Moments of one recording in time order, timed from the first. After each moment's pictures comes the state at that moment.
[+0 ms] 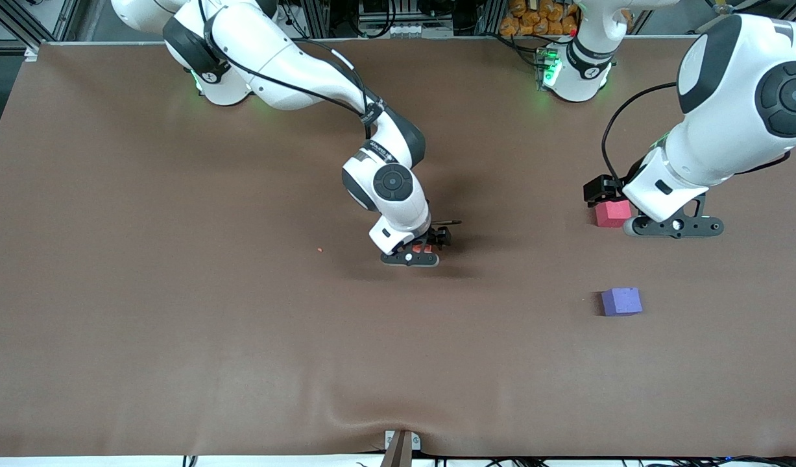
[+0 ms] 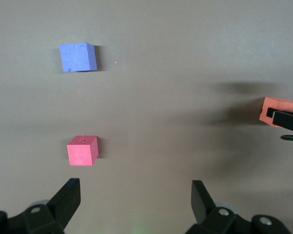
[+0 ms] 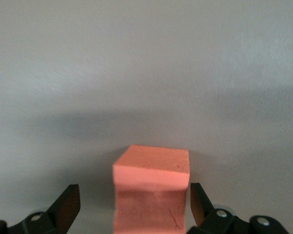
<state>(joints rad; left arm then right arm) -0.05 0.16 -0.22 -1.59 0.01 1.63 -0.24 0.69 0.92 0.14 -1.20 0.00 2.29 0.86</state>
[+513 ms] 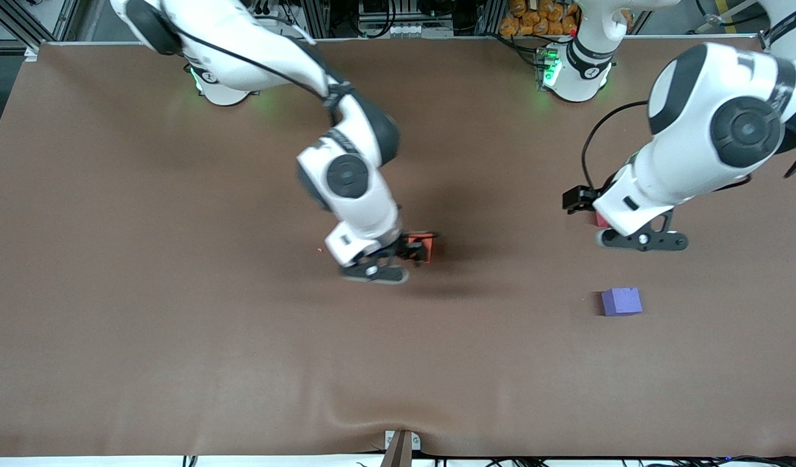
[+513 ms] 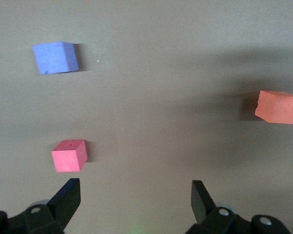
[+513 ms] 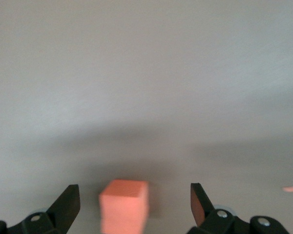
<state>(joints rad) -0.11 0.26 -0.22 -1.55 0.01 1.64 -0.24 0.53 0.74 0.12 -1.18 0.00 2.06 0.76</state>
